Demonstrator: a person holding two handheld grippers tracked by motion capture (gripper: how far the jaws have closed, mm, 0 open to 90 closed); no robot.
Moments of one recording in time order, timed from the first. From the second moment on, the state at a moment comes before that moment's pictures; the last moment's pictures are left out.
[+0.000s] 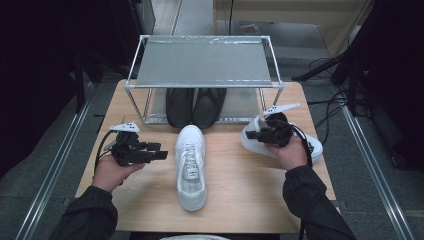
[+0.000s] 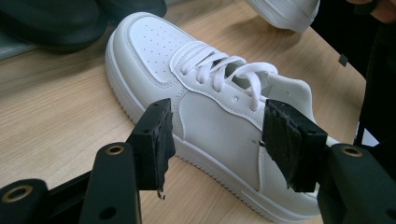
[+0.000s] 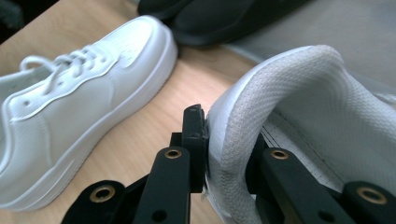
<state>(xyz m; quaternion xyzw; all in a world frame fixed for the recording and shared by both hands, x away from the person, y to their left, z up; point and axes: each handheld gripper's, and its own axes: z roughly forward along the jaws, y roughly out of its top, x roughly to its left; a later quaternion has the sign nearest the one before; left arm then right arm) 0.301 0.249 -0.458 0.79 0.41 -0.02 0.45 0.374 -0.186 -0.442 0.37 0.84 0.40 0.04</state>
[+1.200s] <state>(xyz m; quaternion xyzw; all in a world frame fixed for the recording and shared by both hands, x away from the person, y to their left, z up) 0.302 0.243 -0.463 0.80 0.40 -0.02 0.45 0.315 -0.098 -0.469 0.30 0.89 0.34 0.00</state>
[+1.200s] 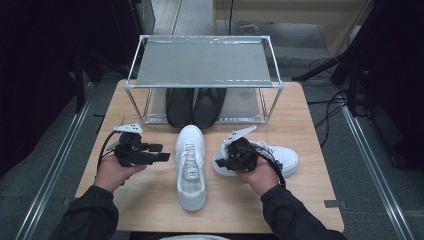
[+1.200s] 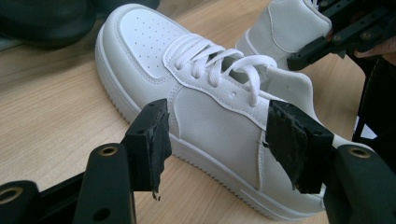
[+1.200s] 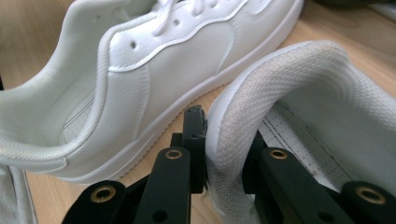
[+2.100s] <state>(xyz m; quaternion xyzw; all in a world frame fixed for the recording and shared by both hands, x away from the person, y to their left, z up) 0.308 0.236 -0.463 0.81 0.38 -0.01 0.45 0.296 -0.119 -0.456 0.31 0.86 0.40 0.00</state>
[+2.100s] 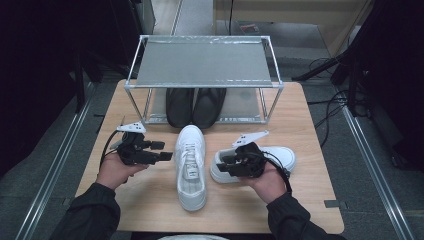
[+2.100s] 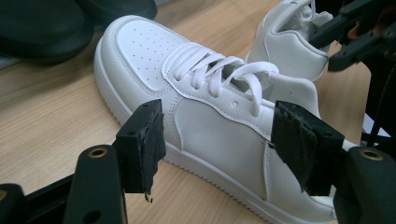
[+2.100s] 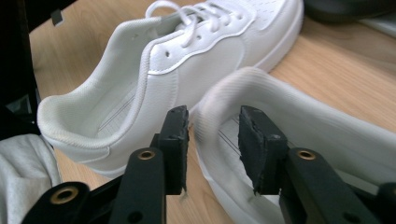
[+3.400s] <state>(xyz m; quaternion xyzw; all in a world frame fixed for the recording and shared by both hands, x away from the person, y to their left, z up) 0.326 0.223 -0.458 0.82 0.36 -0.01 0.45 0.290 -0.240 -0.477 0.47 0.79 0.38 0.04</state>
